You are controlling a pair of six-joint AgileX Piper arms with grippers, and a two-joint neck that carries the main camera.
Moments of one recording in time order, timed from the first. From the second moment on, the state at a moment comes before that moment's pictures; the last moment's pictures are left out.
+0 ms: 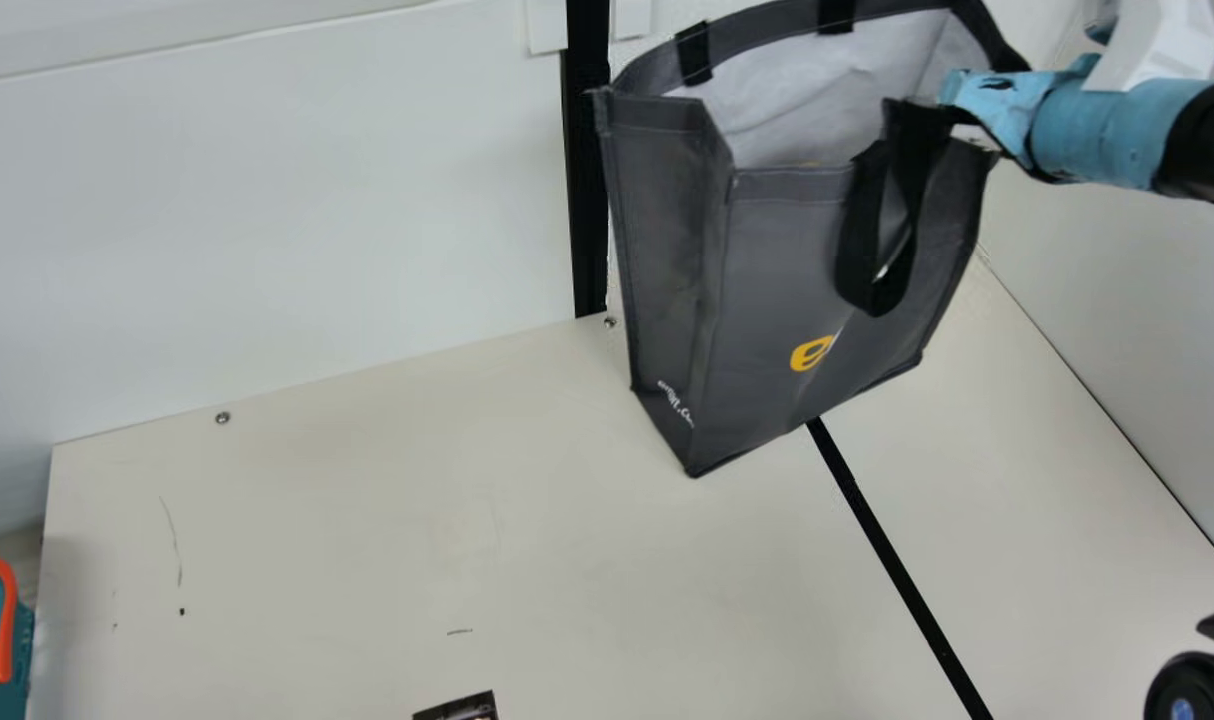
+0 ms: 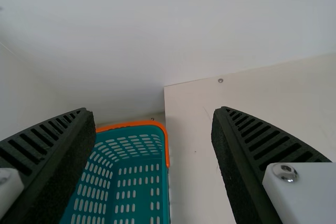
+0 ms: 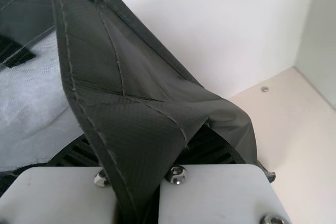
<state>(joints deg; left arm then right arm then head) -8.2 56.5 -78.7 10.9 57.0 4.4 -30.3 95.8 -112.1 27.5 55.5 -5.1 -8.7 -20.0</state>
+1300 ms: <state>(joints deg) -8.2 56.5 -78.7 10.9 57.0 4.4 -47.2 106.9 -127.1 28.0 59.3 -4.6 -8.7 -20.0</state>
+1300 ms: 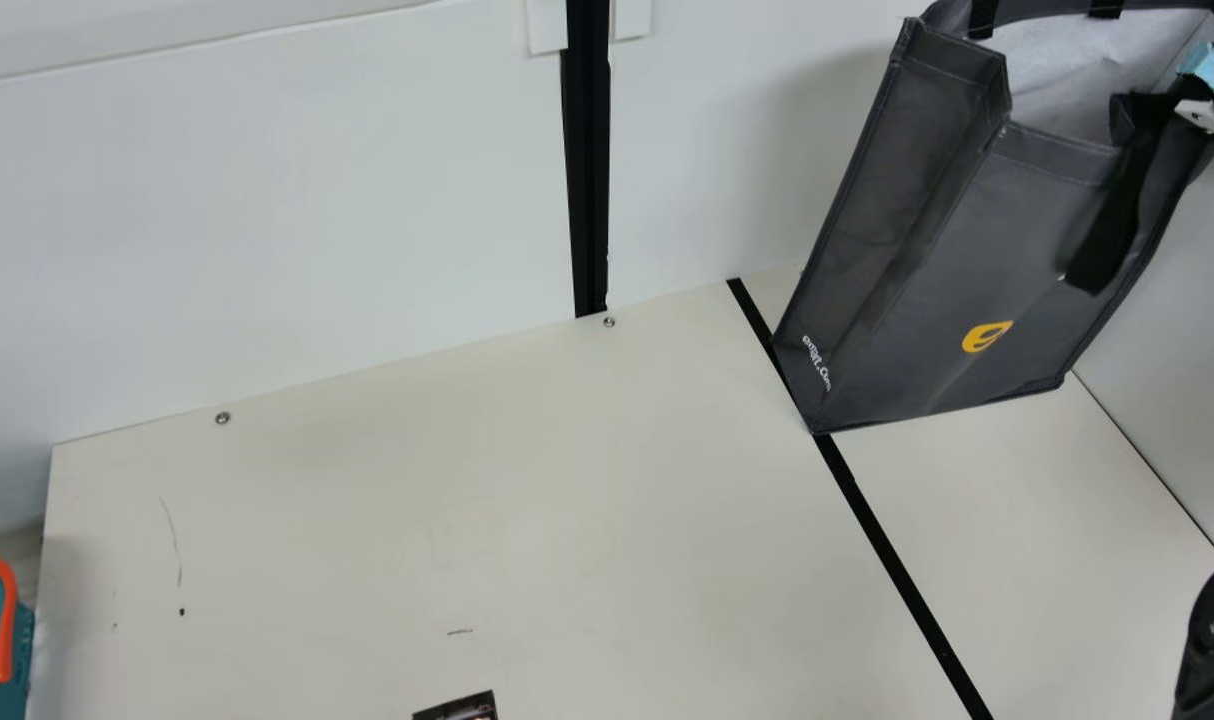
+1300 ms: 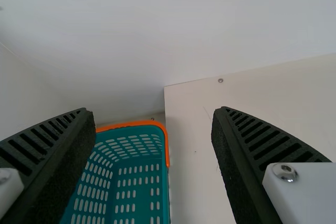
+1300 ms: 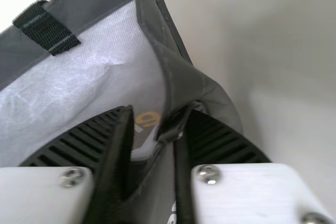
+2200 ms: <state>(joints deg) -8.2 56.5 -78.7 10.9 57.0 4.4 -42.7 104.8 -140.6 32.4 64.0 -6.3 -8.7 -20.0</state>
